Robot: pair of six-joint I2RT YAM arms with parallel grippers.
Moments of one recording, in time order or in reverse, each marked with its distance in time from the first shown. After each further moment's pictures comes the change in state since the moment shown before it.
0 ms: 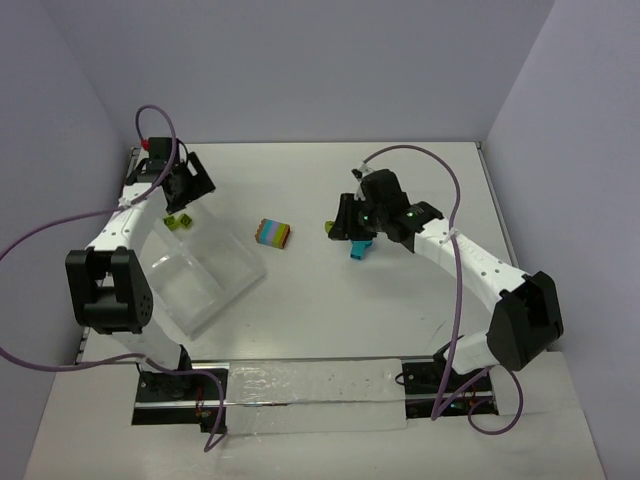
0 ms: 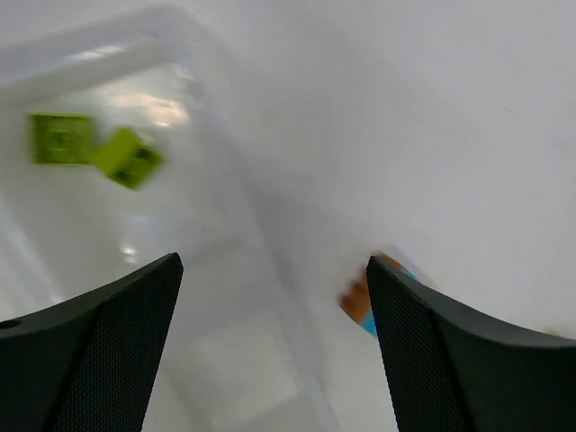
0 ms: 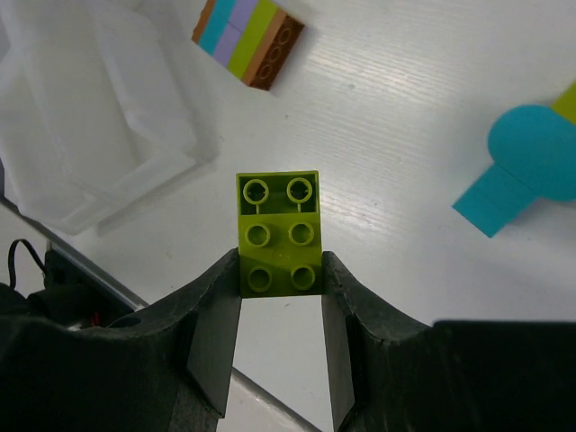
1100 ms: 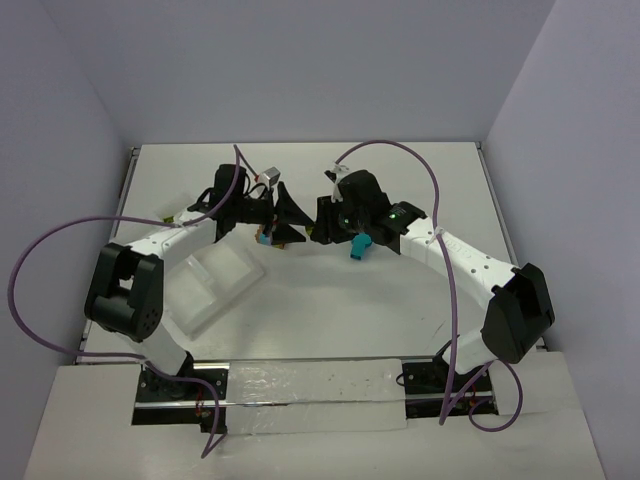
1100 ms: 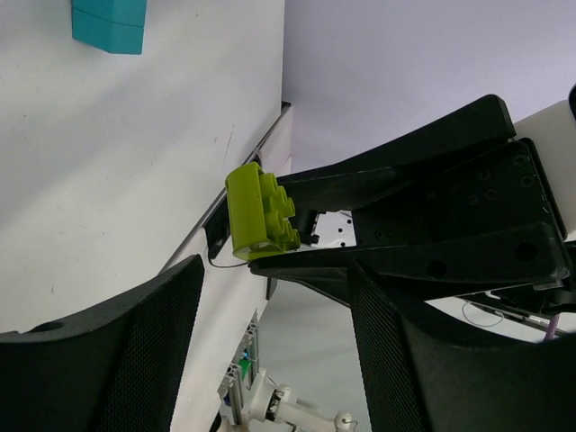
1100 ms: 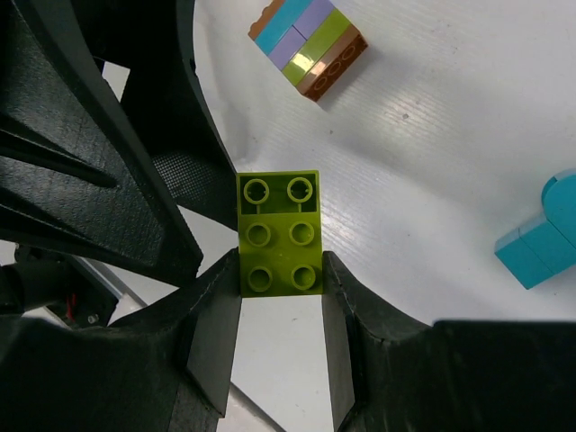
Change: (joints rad) left arm -0.373 -0.037 -0.286 0.513 1.112 -0.509; right arm 0.133 0.063 0.077 0.044 0.020 -0.092
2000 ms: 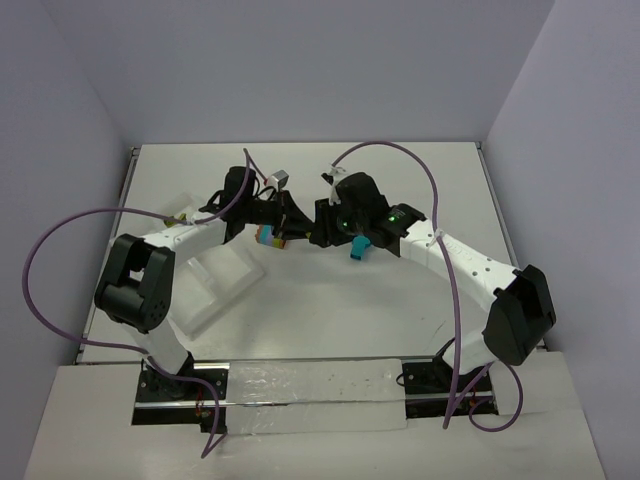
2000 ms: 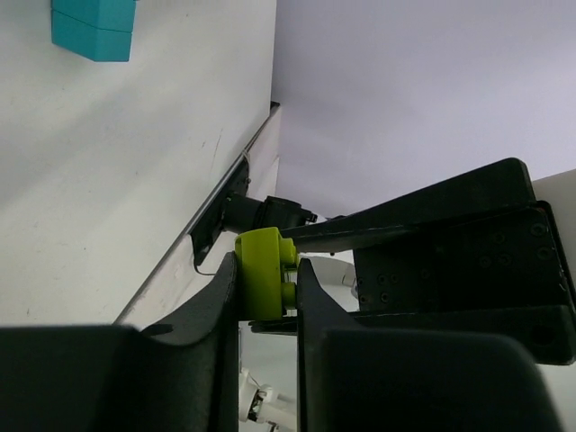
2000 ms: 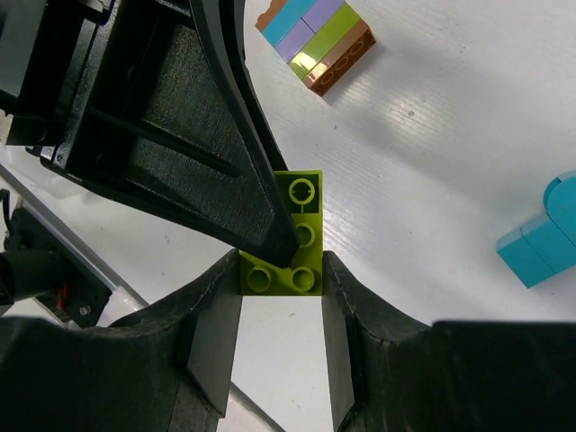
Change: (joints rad) left arm -0.038 0.072 -0.009 0.142 0.000 -0.119; right arm 0.016 -0.012 -0.005 -0.009 0.014 -0.025
